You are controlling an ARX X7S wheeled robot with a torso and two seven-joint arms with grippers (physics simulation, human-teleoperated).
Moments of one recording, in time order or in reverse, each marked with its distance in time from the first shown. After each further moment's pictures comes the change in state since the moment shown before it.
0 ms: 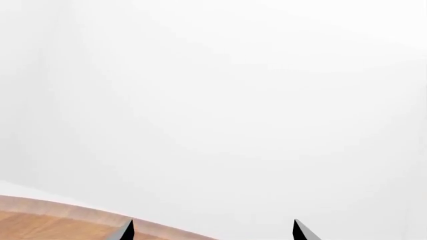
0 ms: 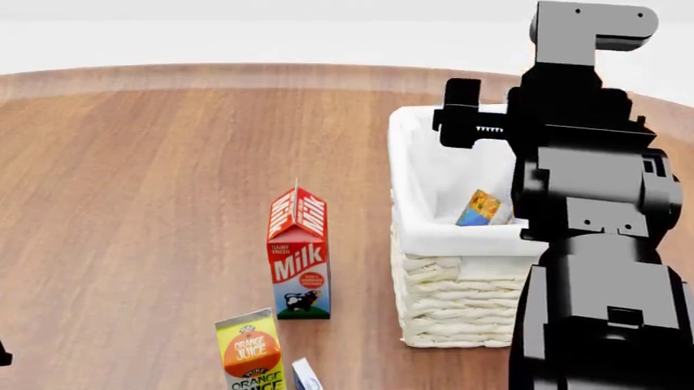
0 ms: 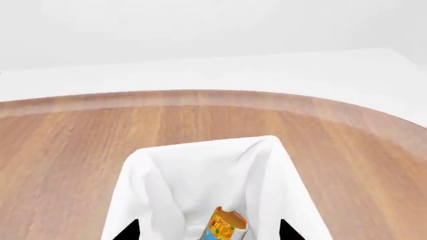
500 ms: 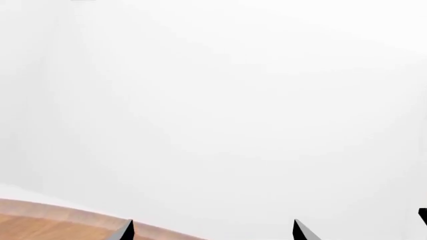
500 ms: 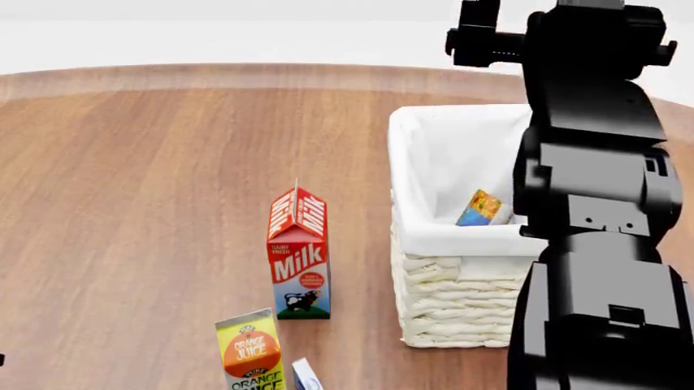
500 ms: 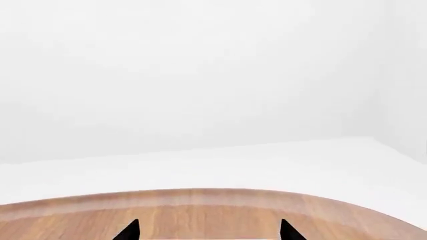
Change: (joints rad) left arm 0.008 -0.011 -0.007 0.014 -0.010 0.009 -0.006; right arm 0.004 -0.002 0.029 0.000 0.001 -0.366 0.036
